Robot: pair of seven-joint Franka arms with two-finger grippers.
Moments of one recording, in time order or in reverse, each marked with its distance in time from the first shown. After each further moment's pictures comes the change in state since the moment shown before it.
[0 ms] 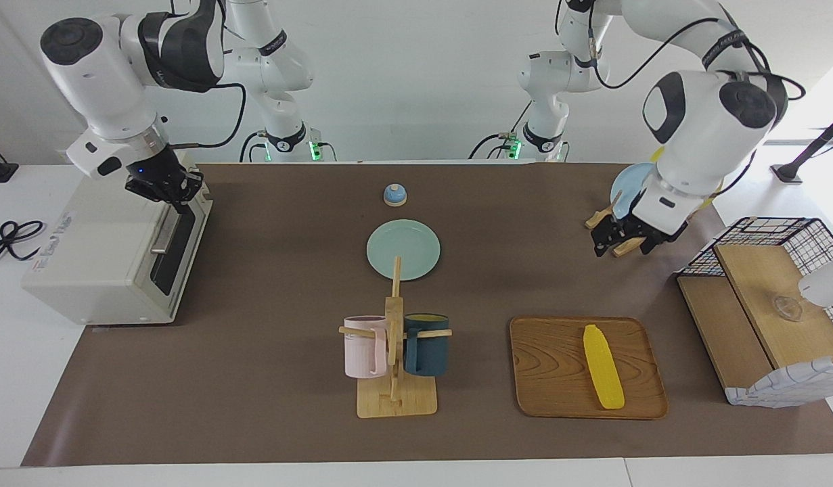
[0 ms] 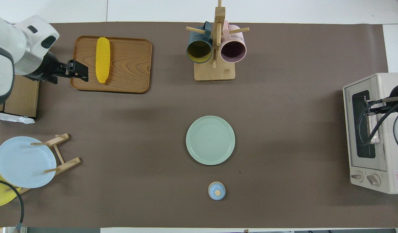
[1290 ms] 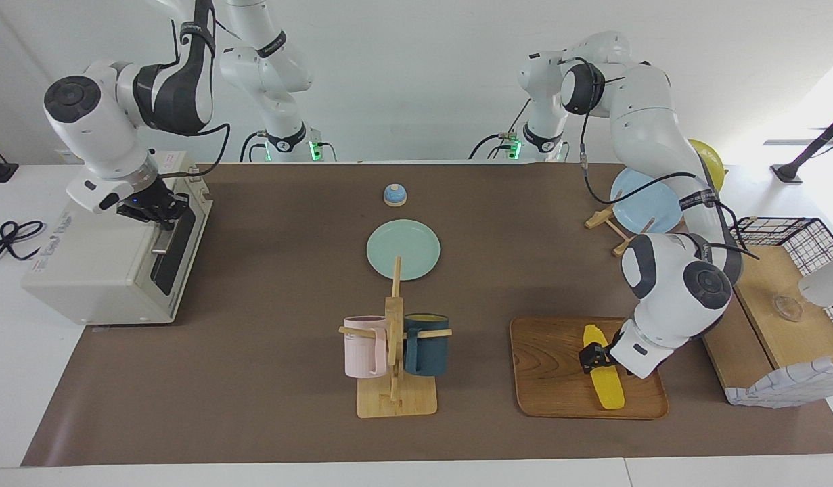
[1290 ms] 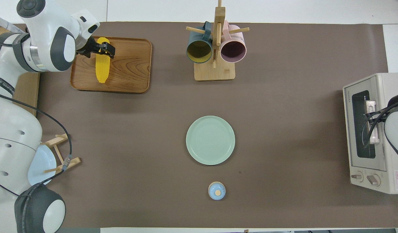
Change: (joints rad) left arm -0.004 0.559 0.009 0.418 0.028 0.218 0.132; right arm -0.090 0.037 0.001 -0.113 -0.035 0.091 -0.129
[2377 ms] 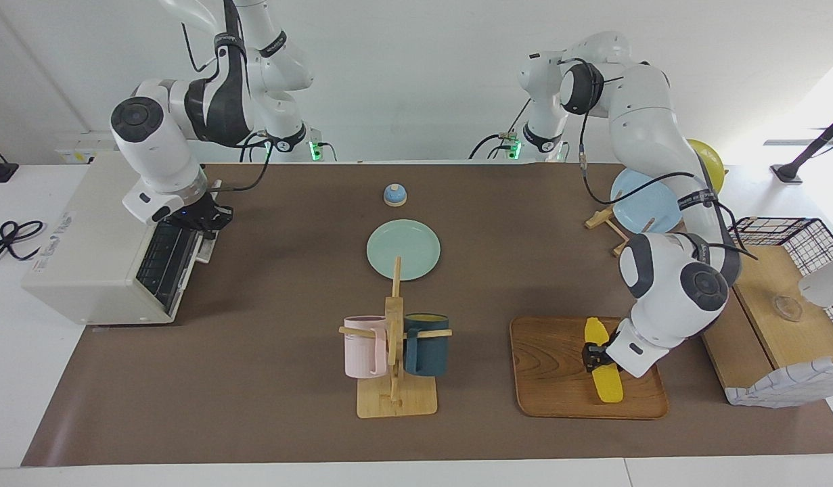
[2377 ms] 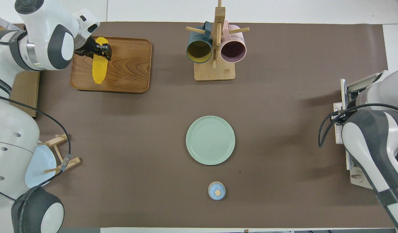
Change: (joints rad) left arm -0.006 -0.053 0.001 0.010 -0.025 -0.099 -0.001; right arm 0.123 0.009 0.017 -0.105 0.052 0.105 0.196
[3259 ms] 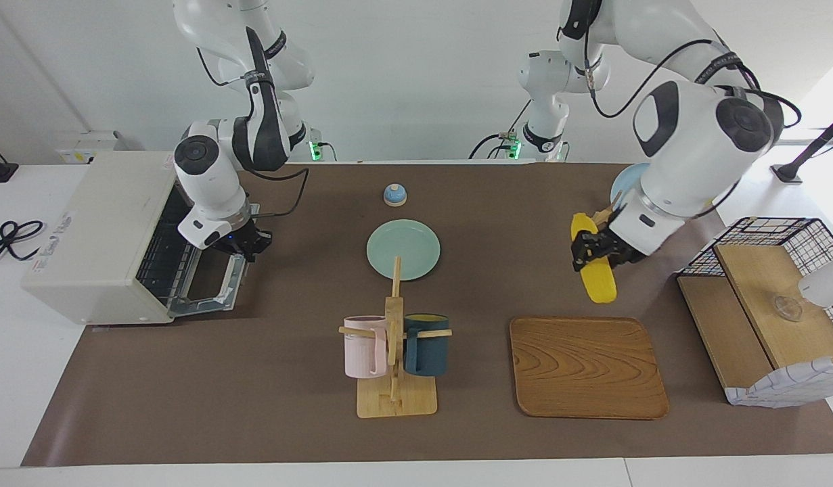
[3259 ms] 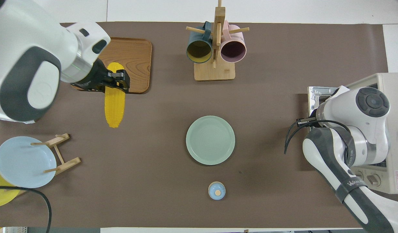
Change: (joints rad) left arm -0.217 -0.653 -0.021 -0.534 -0.125 -0.154 -0.325; right arm 0.058 0.091 0.015 -0.200 0.027 0.365 0.078
